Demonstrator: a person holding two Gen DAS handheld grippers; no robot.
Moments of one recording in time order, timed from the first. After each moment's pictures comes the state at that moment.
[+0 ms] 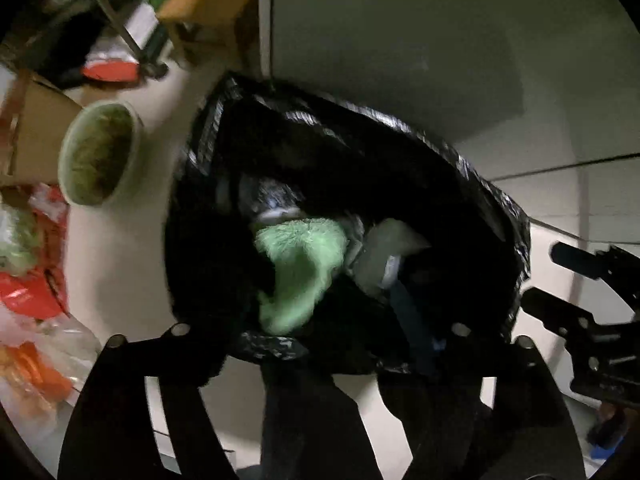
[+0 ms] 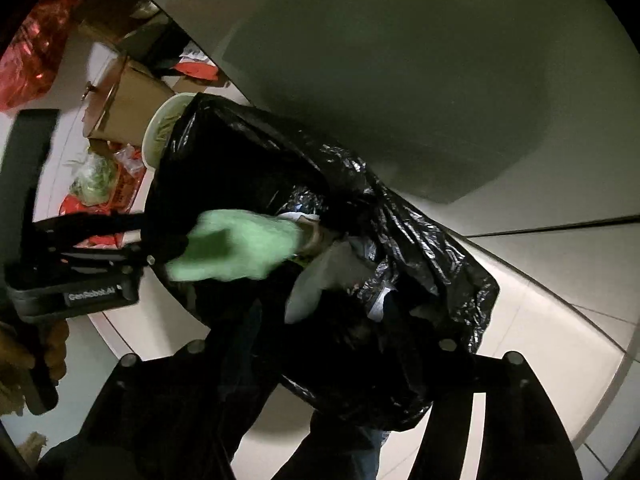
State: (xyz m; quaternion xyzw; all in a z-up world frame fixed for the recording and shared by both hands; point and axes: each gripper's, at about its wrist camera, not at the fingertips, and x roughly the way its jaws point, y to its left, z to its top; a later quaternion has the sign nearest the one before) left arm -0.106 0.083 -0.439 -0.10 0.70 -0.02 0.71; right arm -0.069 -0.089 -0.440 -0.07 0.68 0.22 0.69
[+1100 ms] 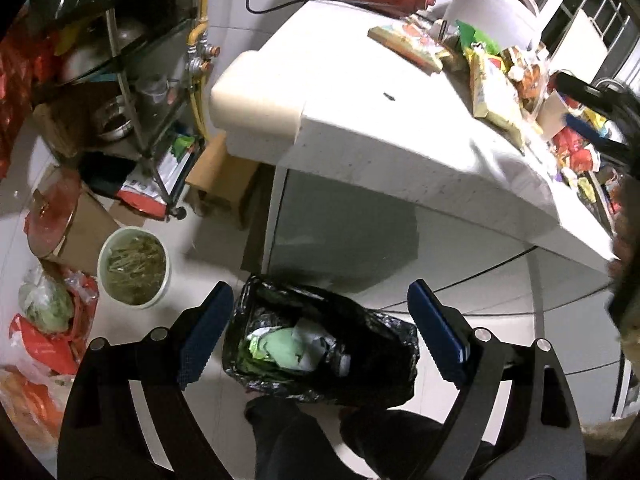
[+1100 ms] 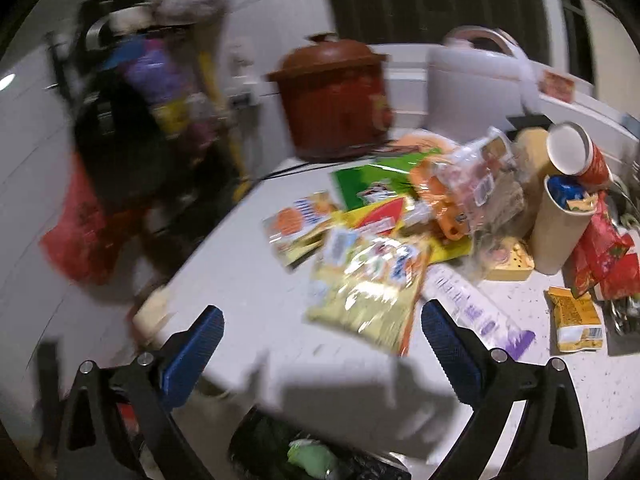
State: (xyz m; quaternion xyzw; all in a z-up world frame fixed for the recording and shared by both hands) left arm -0.123 0.104 -0.171 -0.13 0.50 -0.04 0.85; right arm 0.017 -0.134 -0.081 0.04 0.36 0.20 0.91
